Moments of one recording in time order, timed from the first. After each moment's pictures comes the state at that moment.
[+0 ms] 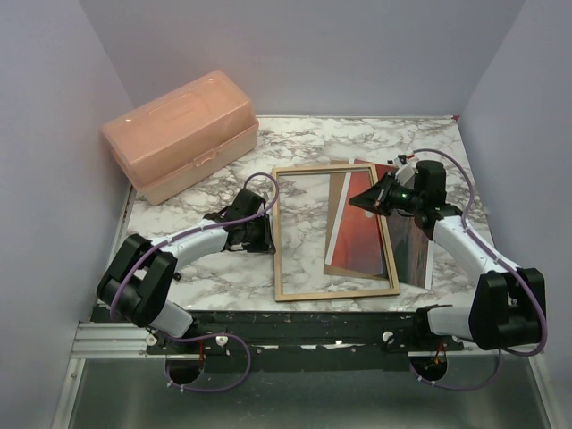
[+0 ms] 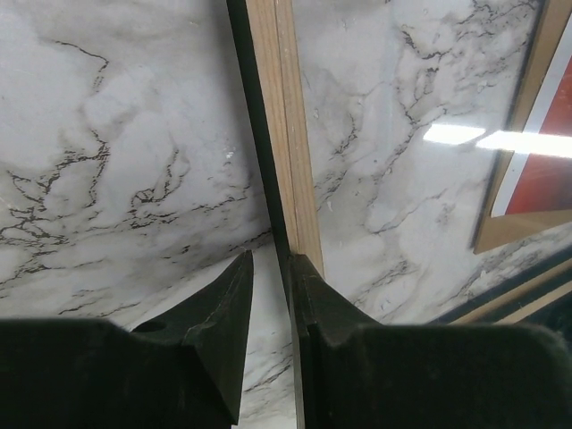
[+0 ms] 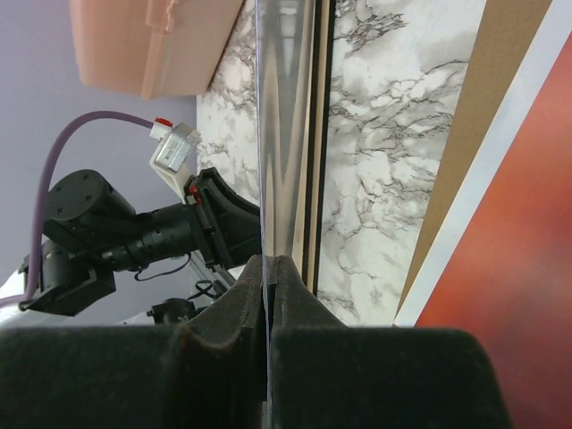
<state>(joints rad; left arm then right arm) -0.56 1.49 0.76 -0.26 0.20 -0.59 0.12 1.28 0.77 -0.02 -0.74 0.79</state>
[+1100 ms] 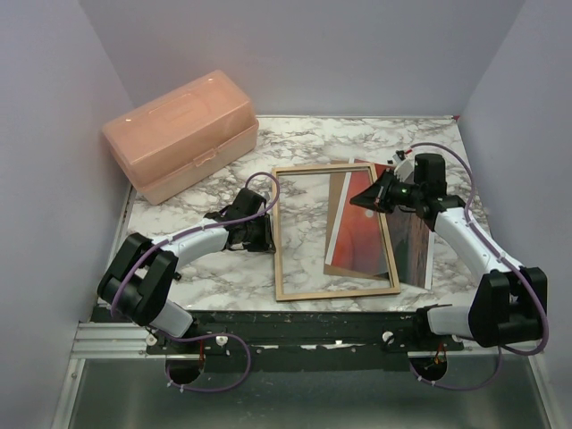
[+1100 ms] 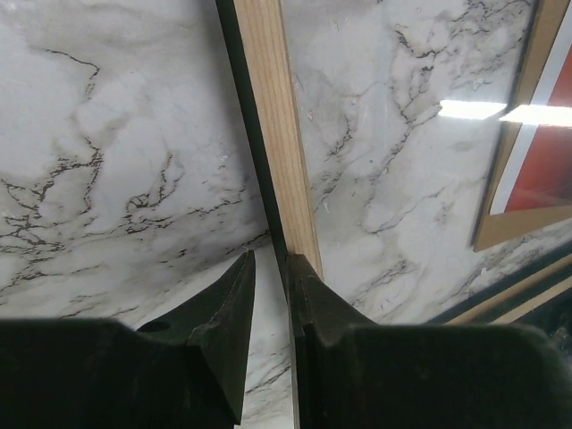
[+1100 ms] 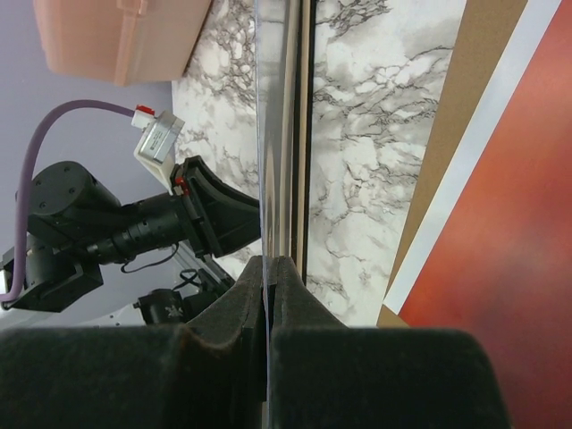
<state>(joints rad) -0.56 1.50 0.77 -0.26 0.21 -0.57 0.12 1.31 0.88 -0.22 -0.72 0.69</state>
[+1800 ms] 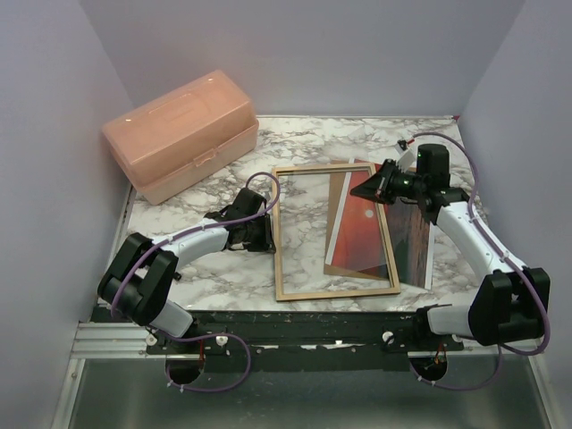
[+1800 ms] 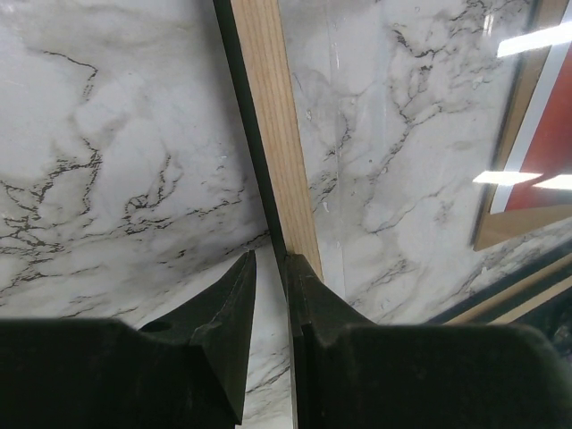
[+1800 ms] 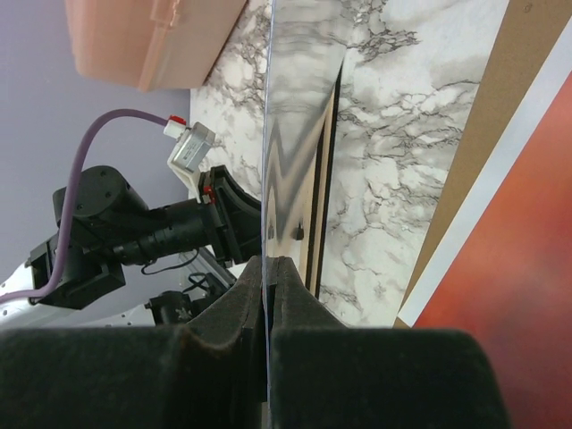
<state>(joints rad) -0.56 1.50 0.77 -0.26 0.21 -0.57 0.12 1.31 0.96 -0.25 -0.72 0.68</state>
